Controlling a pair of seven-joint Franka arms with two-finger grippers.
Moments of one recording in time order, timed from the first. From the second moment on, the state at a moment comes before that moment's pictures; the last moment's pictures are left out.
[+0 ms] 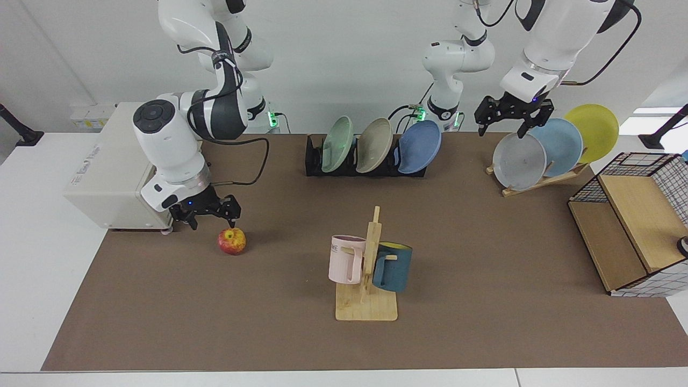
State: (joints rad) left arm -0.01 -0.09 -0.13 -1.67 -0.02 1.52 -0.02; right arm 0.08 0.27 -0.02 -1.71 0.01 2.06 0.03
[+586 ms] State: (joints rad) left arm -0.02 -0.30 -0.19 -2.15 -0.13 1.70 -0.02; right arm 0.08 0.37 -0.03 -1.80 0.01 2.22 0.04
